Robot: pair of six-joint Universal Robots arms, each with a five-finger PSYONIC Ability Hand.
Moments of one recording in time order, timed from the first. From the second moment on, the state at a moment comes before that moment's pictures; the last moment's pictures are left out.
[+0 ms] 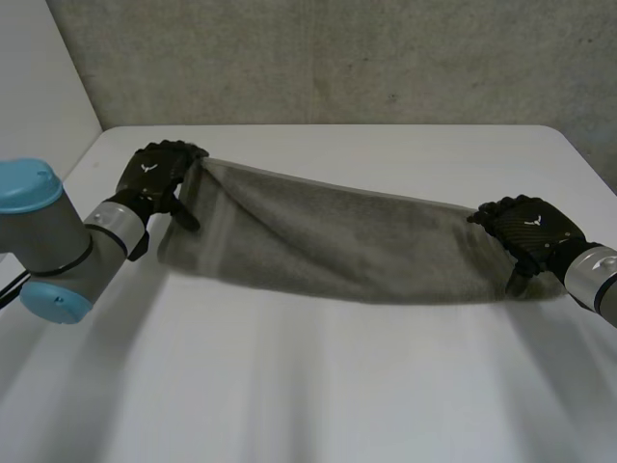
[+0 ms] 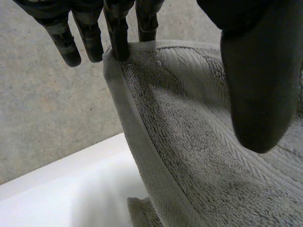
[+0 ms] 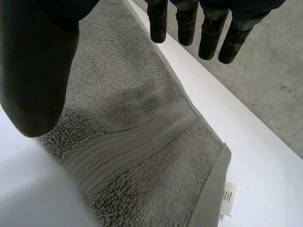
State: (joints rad) left arm 4.53 -2.23 -1.38 3.56 -1.25 3.19; right arm 1.53 -1.12 1.65 -0.14 1.03 2.51; left_hand 0.29 0.28 0.22 0.23 0.12; right_hand 0.23 0.25 0.18 0.18 0.06
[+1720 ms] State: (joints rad) left arm 4.26 -2.08 -1.62 3.44 -1.36 3.22; right arm 1.78 -1.14 1.81 -0.36 1.05 2.91; left_hand 0.24 0.23 0.22 0.23 0.05; right_hand 0.78 0.78 0.18 0.18 0.60
